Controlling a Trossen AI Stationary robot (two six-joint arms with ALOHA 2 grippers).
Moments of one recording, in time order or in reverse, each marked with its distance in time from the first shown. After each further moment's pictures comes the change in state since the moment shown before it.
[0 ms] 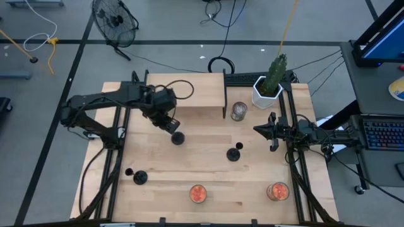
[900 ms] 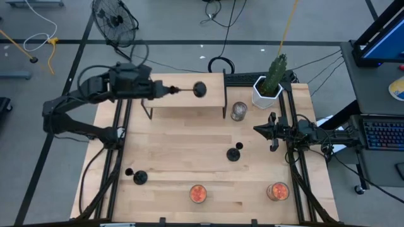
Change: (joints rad) left arm 0.107 -0.275 0.002 0.450 -0.298 -0.194; right arm 0.000 0.000 0.000 0.000 0.001 0.000
